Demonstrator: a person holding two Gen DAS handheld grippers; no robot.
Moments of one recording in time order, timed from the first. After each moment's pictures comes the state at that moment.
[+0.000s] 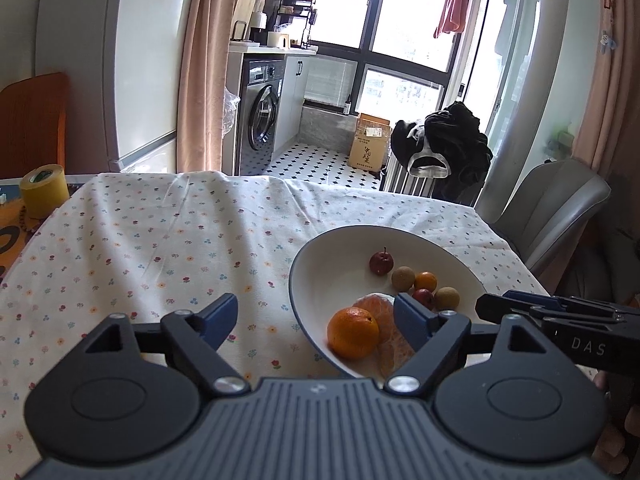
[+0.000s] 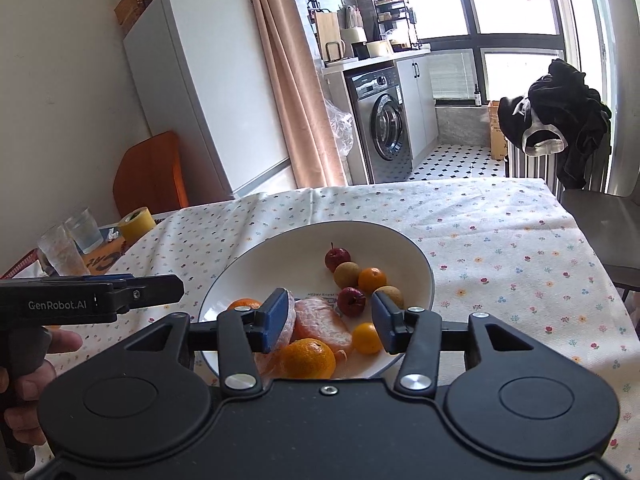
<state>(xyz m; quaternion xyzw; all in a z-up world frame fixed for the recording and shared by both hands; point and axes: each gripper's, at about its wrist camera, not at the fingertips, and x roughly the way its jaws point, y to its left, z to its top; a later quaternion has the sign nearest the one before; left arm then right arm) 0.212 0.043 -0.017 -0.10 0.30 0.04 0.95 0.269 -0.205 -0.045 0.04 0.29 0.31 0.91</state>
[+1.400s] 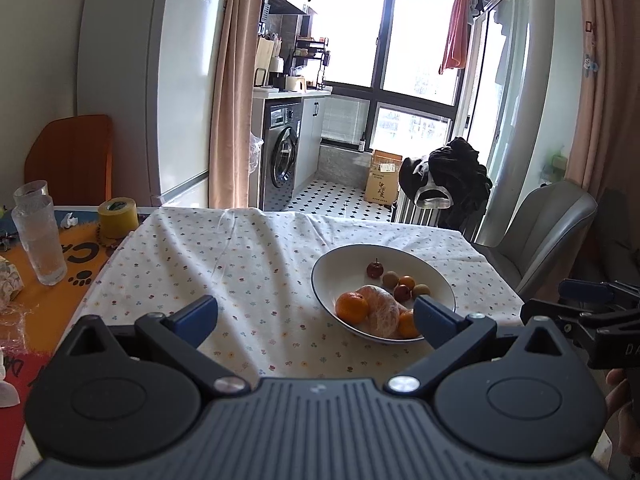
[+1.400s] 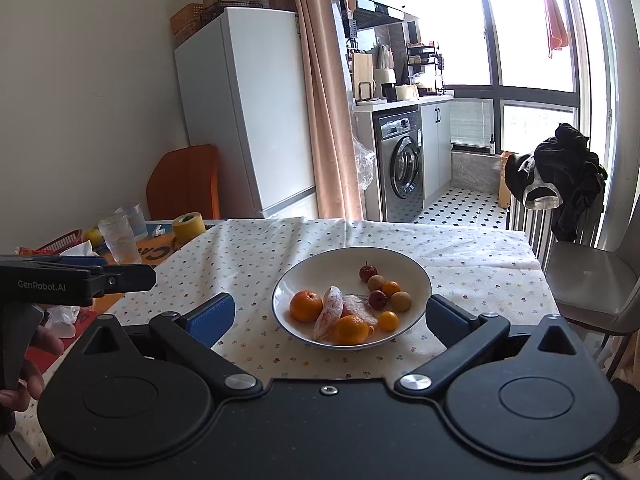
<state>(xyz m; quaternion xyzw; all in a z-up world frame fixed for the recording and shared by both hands) 0.081 0.026 0.047 -0.08 0.24 0.07 0.96 0.160 -0.243 0.024 0.00 0.23 0.33 0.92</state>
